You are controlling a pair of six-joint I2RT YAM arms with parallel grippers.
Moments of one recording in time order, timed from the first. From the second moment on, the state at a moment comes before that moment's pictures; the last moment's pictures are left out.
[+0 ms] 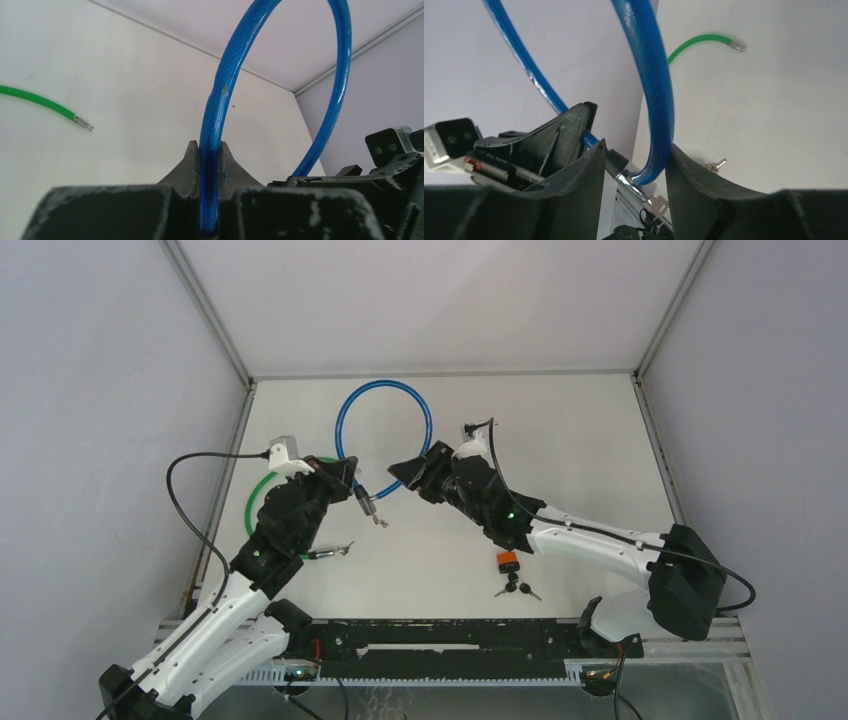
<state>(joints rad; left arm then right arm) -0.58 0.69 0.60 0.03 -0.35 -0.66 0.97 1.41 0.95 0.22 0.23 1.17</state>
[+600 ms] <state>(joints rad) -0.58 0.67 0.60 0.09 -0.29 -0.71 0.92 1.23 0.87 0.23 -0.02 0.99</state>
